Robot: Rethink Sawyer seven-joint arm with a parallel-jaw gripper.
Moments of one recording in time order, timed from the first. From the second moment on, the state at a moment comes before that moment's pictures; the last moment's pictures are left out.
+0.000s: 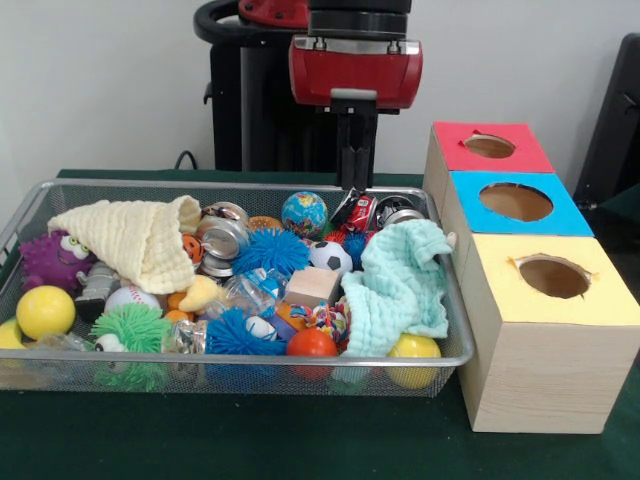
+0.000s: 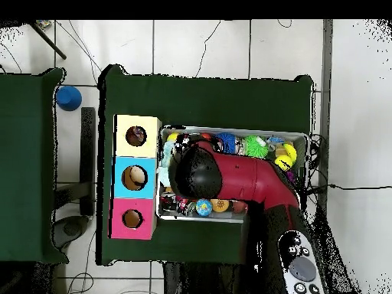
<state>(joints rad) -0.33 -0.85 0.14 1.71 -0.14 0.40 1.70</state>
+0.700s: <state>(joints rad) -0.37 -0.85 0.18 1.72 -0.17 0.40 1.70</state>
